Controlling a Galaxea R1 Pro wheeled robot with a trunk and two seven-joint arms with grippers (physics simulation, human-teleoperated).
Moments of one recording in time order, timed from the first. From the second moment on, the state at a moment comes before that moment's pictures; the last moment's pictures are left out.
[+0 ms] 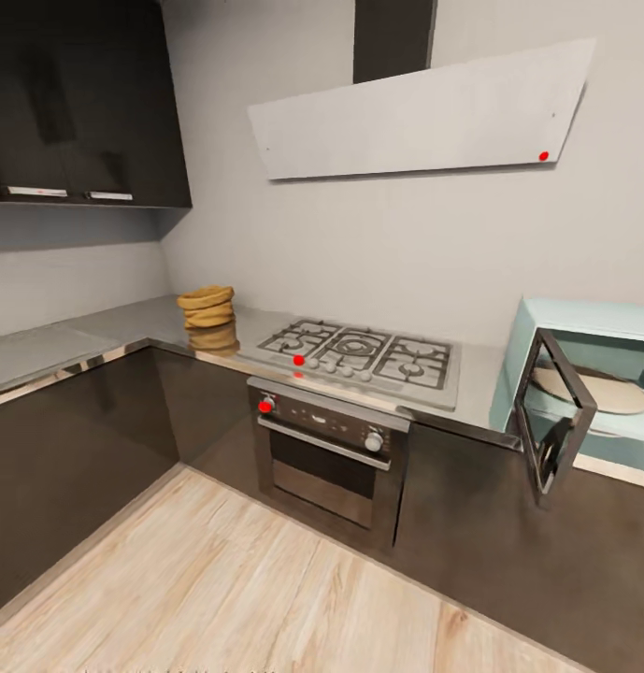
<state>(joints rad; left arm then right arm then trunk) 0.00 0.00 0.03 -0.04 0.07 -0.09 0.01 -0.22 -0.06 0.03 0.03 0.04 0.12 0.14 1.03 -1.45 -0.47</state>
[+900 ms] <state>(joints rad) 0.00 0.00 0.03 -0.04 0.07 -0.09 0.01 -0.22 -0.06 0.03 0.03 0.04 0.12 0.13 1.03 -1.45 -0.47</state>
